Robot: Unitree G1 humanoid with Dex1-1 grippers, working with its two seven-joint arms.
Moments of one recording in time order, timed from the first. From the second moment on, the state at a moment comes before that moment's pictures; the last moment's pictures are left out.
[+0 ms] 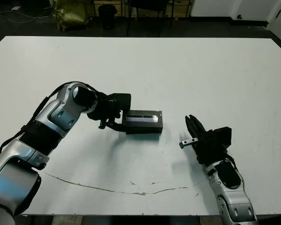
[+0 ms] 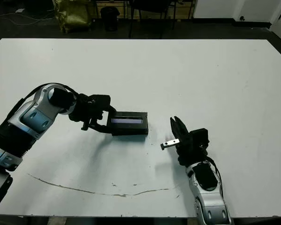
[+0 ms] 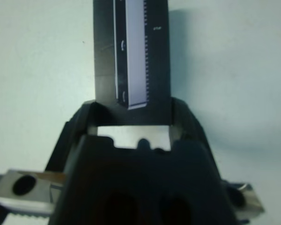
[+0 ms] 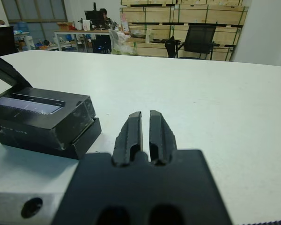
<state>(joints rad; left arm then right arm) -0.79 0.54 -0.51 0.35 0.18 0.18 -1.21 0.05 -0.15 0.06 -0.09 0.09 -0.02 0.22</state>
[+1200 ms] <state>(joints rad) -0.96 0.47 -0.59 0.51 0.21 0.27 -1.34 0.08 -0.14 0.07 -0.13 0.10 0.01 0.23</state>
